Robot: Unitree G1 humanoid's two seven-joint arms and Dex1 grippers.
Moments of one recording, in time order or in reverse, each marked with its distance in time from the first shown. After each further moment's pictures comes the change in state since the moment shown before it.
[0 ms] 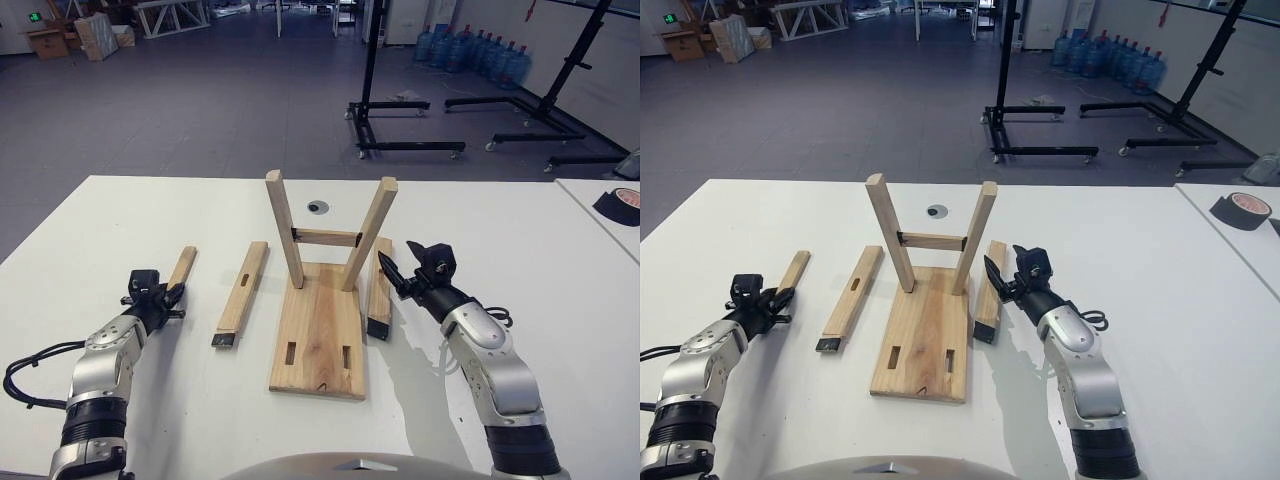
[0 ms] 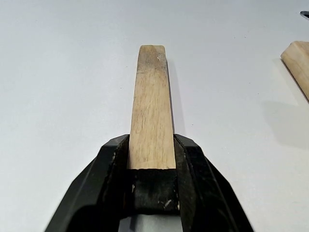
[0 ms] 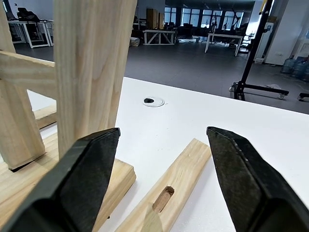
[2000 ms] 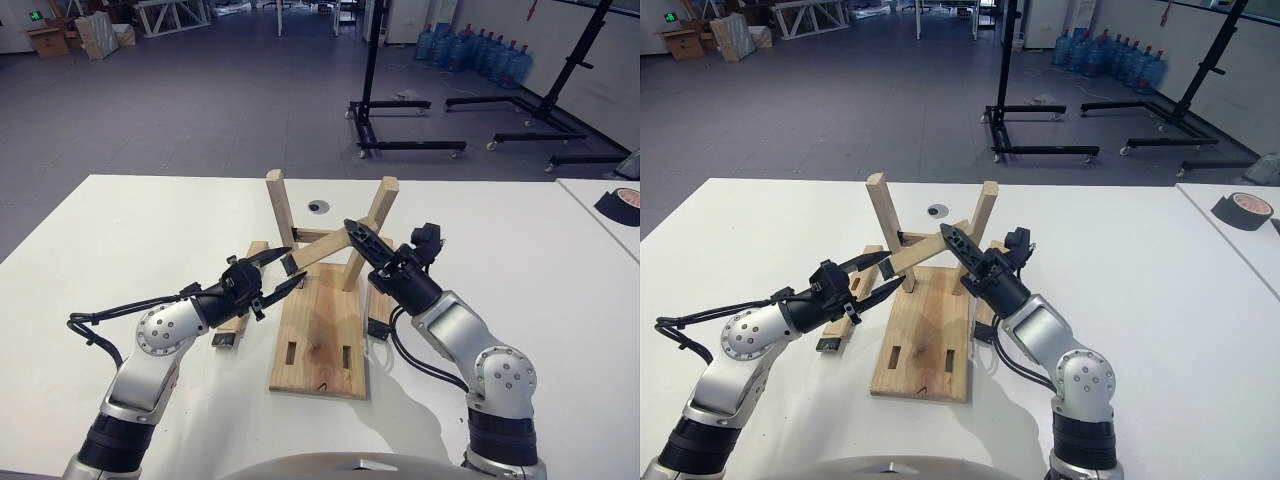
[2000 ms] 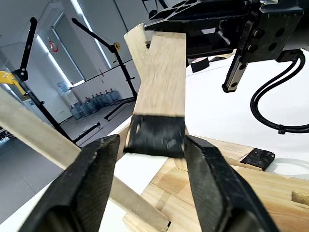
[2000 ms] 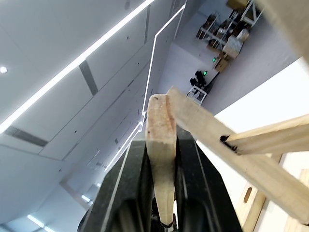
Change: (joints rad) left arm 0.074 0.050 -0.401 -0.552 0.092 -0.452 -0.352; right arm -0.079 0.156 -0.113 -0.114 1.292 0.364 -0.289
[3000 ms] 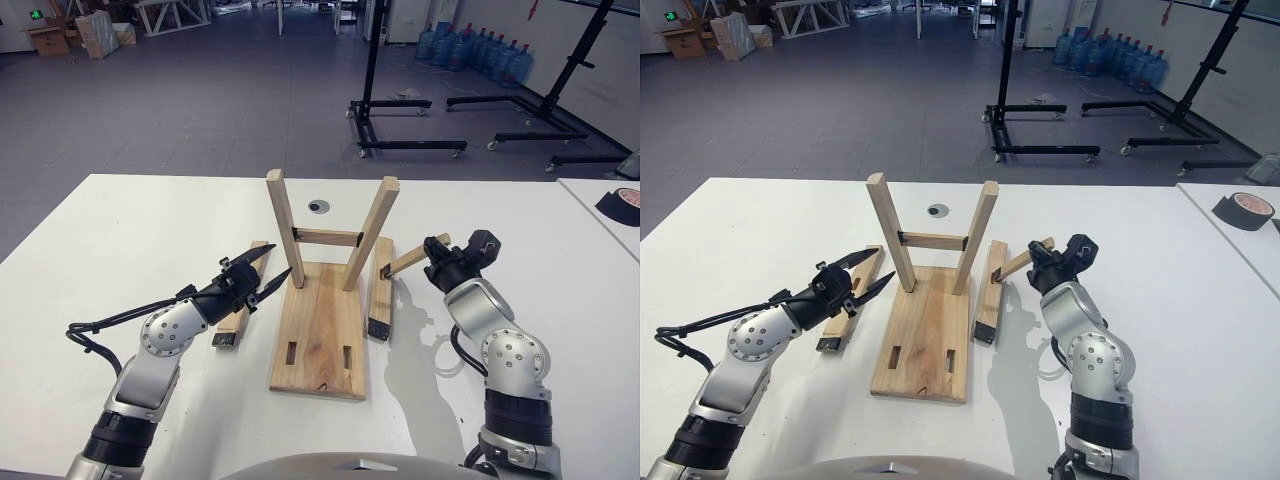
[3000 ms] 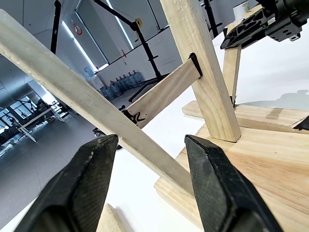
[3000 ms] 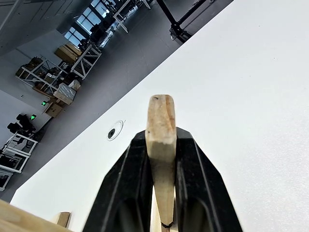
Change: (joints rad) left arm -0.006 -0.015 0.007 0.116 0.152 -0.072 0.111; right arm -0.079 -0.038 -0.109 0.111 -0.534 -0.086 -0.479
